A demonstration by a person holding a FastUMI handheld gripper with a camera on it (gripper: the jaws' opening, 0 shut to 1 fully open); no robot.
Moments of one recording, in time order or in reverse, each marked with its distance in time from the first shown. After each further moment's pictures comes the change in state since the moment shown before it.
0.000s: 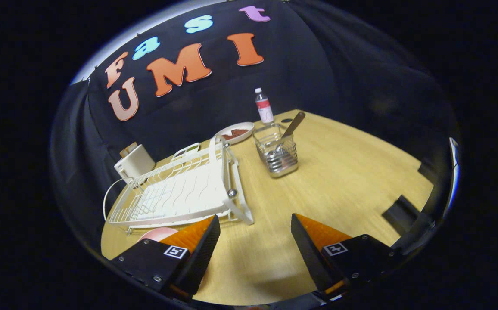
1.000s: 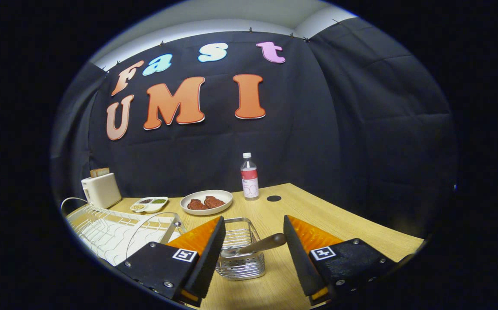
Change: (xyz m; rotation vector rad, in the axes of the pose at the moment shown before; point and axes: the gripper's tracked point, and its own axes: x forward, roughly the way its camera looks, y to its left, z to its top) arm 0.134 -0.041 0.119 -0.141 -0.401 -0.017
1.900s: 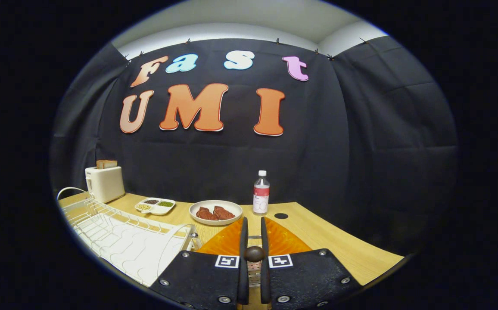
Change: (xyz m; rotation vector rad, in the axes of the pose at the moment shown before) arm -0.018 0.032 0.061 -0.120 -0.120 0.026
